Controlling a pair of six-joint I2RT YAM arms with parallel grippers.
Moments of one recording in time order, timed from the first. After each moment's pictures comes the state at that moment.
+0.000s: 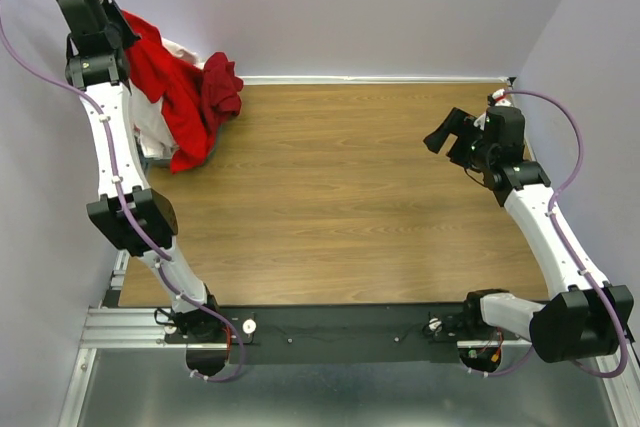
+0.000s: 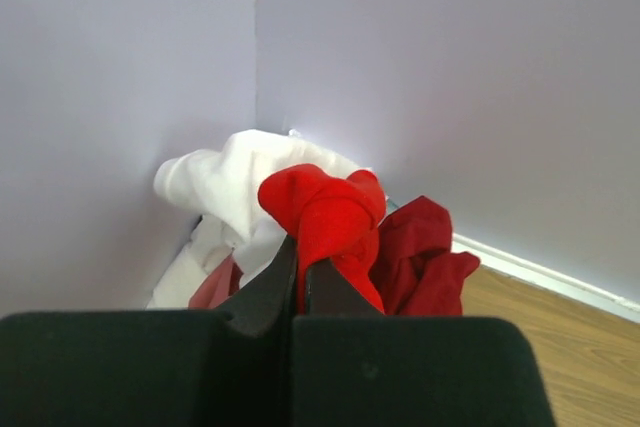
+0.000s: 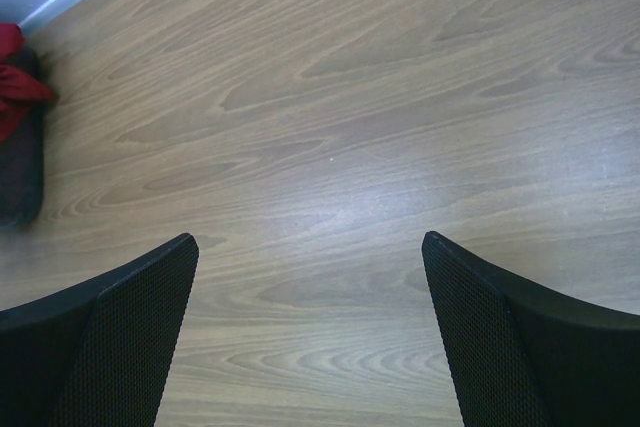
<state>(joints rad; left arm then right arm) 0.31 1.86 2.21 -0.51 0.02 -0.19 0.10 1.17 1.03 -0.39 -0.08 0.51</state>
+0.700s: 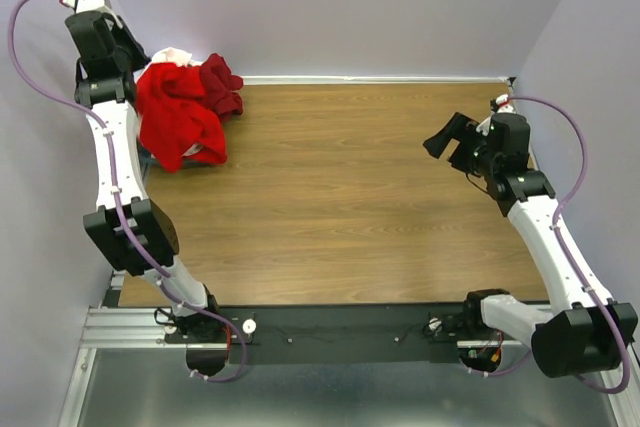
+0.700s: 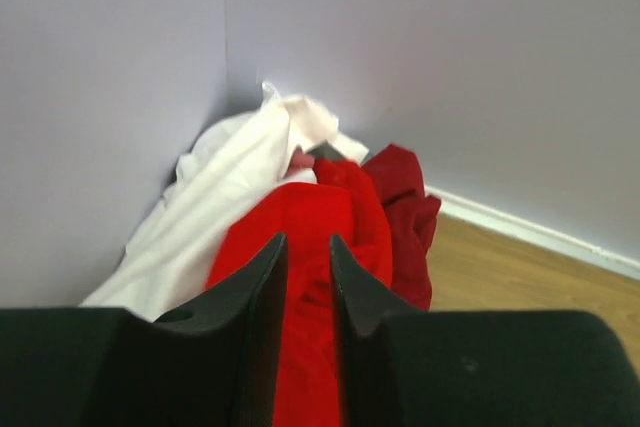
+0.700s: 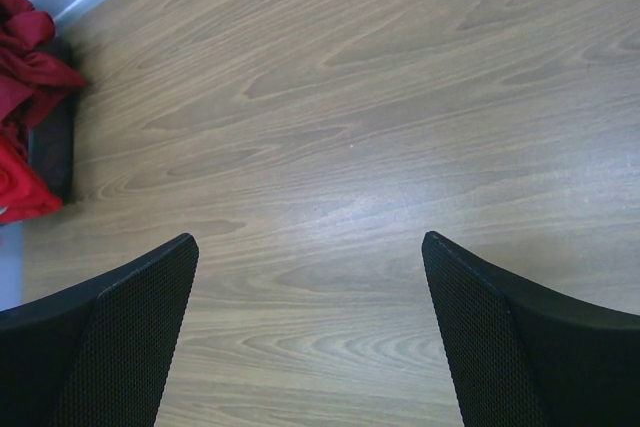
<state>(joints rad) 0.31 1.72 1.91 -0.38 0.10 -0.21 0.10 1.10 0.99 -0.39 -0.12 0.53</state>
